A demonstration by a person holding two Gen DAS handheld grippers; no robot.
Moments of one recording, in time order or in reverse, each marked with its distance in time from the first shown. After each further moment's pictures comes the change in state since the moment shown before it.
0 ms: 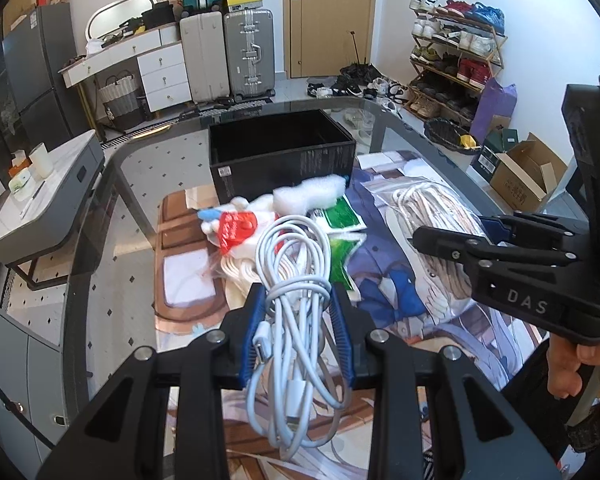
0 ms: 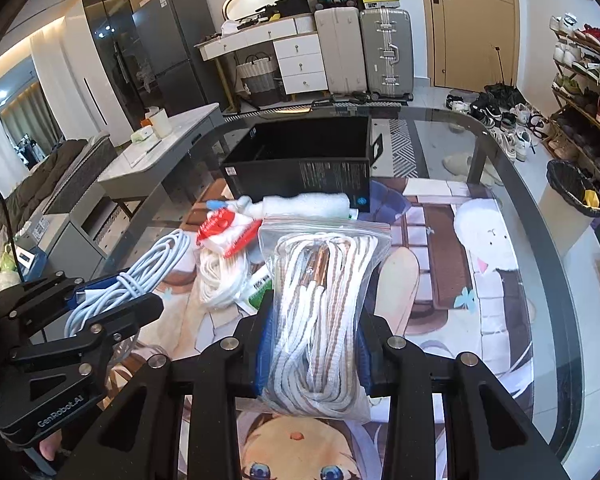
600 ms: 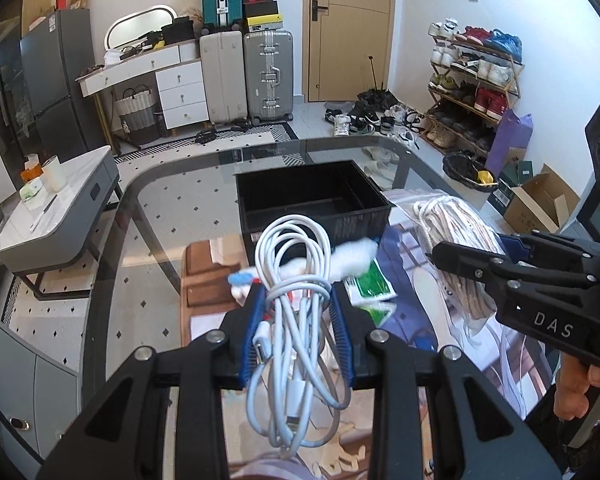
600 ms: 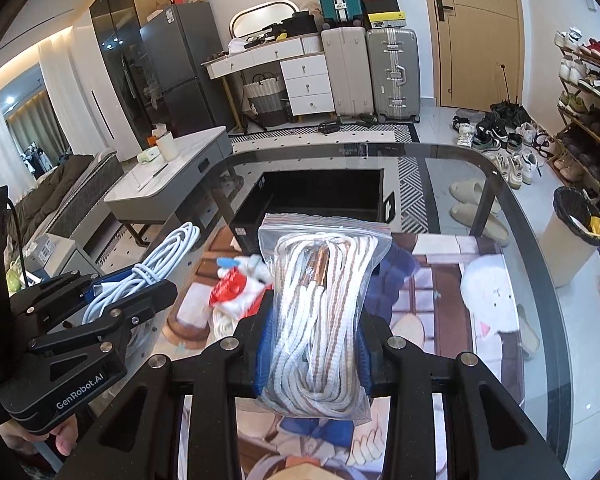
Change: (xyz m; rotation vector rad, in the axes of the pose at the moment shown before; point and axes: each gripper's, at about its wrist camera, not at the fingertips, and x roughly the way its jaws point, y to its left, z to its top) left arm 0.006 0.032 0.051 -0.048 -0.080 0.033; right arm -0.001 0.007 0.059 -0.012 -0.057 0.018
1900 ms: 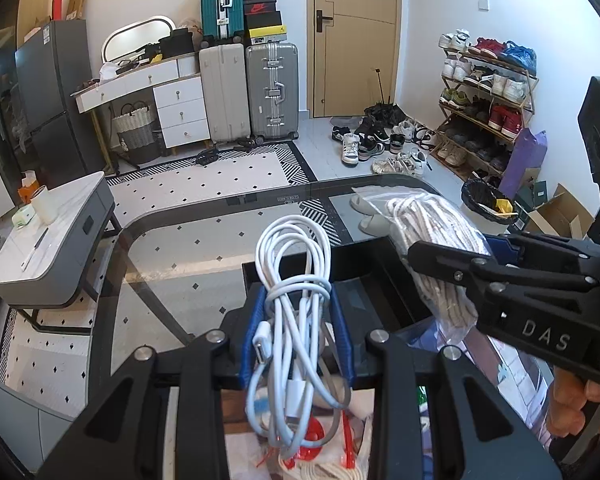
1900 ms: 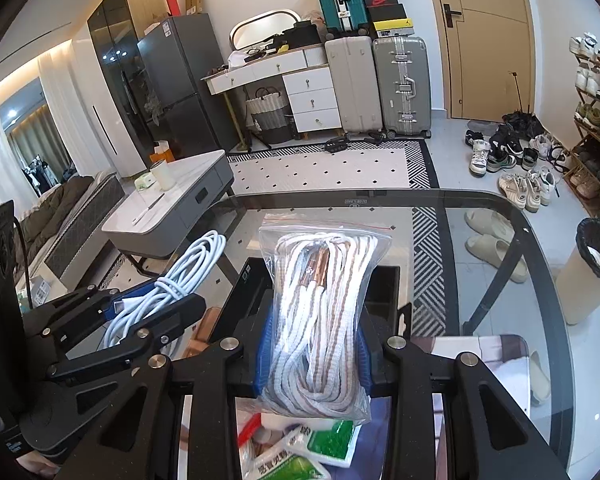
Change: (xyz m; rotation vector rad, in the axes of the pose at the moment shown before) left arm 0.077 0.023 0.095 0.006 -0.040 0.010; right arm 0.087 -0.015 0.125 0.005 -0.027 0.038
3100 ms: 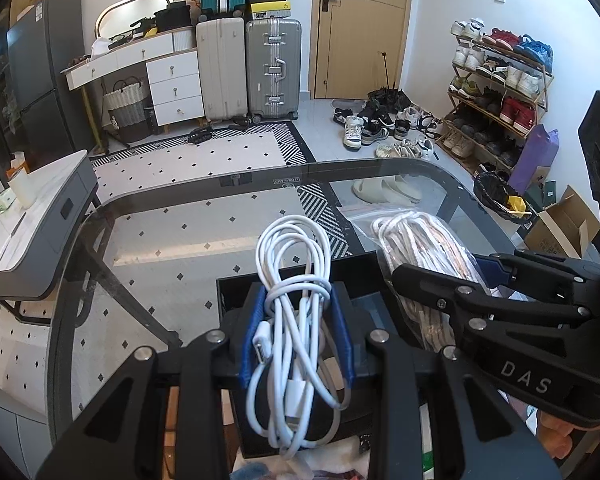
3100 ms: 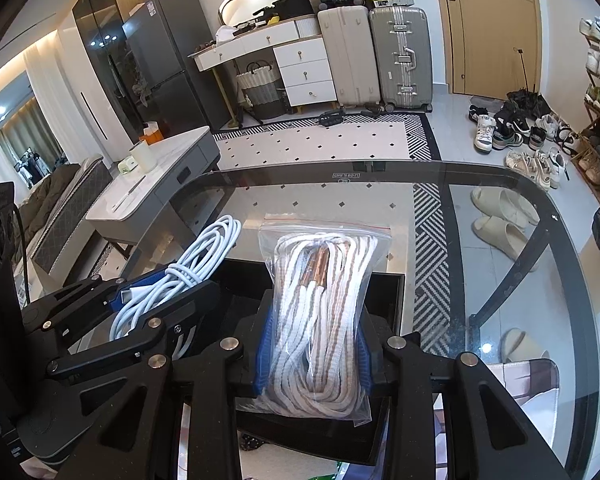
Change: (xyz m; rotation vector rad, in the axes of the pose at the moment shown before) left arm 0.090 0.006 0.012 -0.035 0.070 -0.023; right arm 0.102 -0.040 0.010 0.017 0.097 -0.005
